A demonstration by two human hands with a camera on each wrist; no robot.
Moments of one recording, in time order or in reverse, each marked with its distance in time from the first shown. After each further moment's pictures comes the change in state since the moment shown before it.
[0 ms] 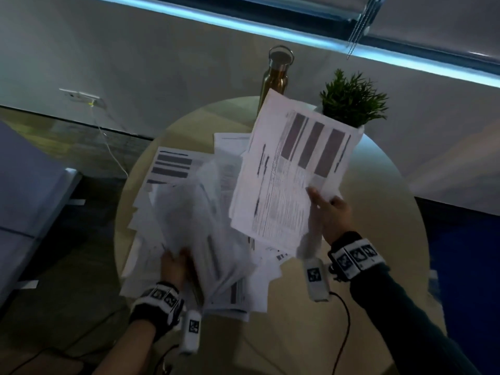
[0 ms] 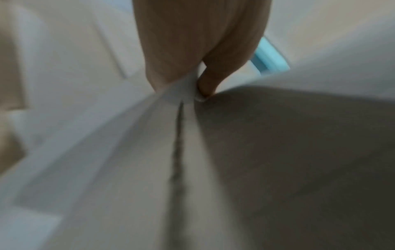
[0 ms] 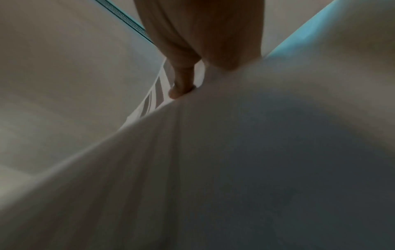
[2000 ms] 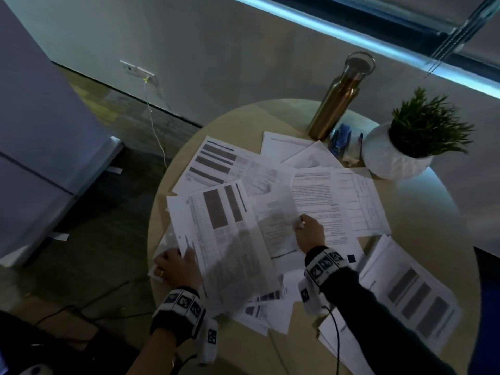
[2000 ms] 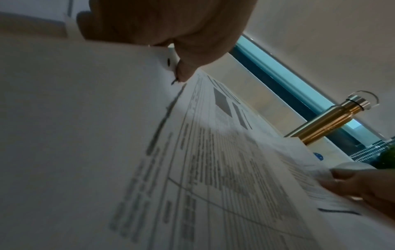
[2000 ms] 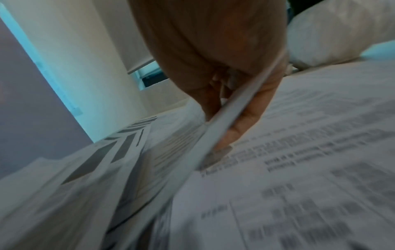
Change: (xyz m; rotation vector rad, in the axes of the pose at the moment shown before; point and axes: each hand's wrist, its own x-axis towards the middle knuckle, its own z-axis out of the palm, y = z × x) left_hand -0.002 -0.011 -0.022 0.255 0.391 -0.341; right_hand 0.017 0.070 0.110 -0.974 -0.311 -0.139
